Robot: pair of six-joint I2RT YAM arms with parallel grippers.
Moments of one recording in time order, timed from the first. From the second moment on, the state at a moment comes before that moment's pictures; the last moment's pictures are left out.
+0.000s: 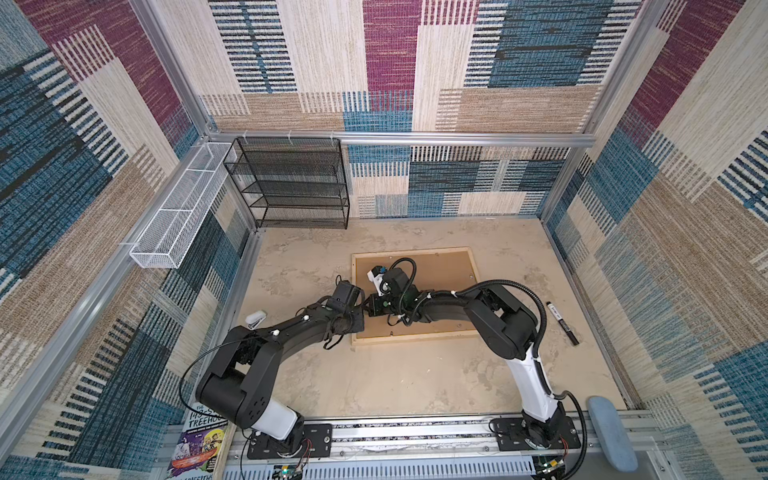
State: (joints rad) left arm -0.47 1.53 0.76 -0.30 -0.05 -0.49; right arm 0.79 2.20 1.35 0.18 -0.32 0.59
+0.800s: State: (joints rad) left arm -0.48 1.52 0.75 -0.30 -0.10 -0.48; right arm 0.82 2.25 1.44 0.12 -0.30 0.57
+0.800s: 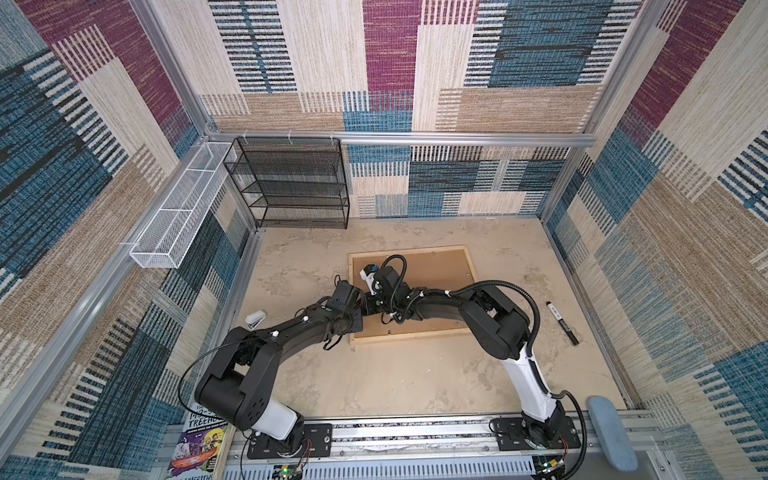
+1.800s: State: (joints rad) left arm -0.48 1.53 0.75 -0.28 -0.11 -0.49; right arm 0.81 2.27 1.38 0.27 -0.31 0.67
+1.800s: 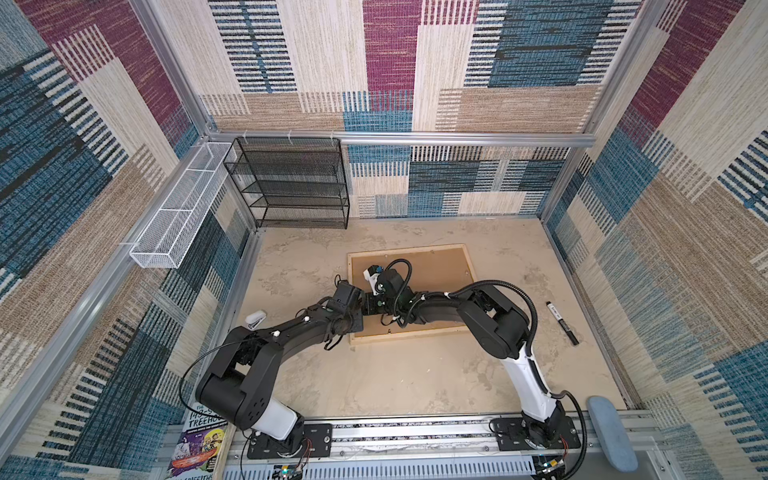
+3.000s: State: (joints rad) left arm -0.48 1.53 0.74 -0.27 -0.13 -0.49; right arm 0.79 2.30 1.41 0.27 -0.37 0.70
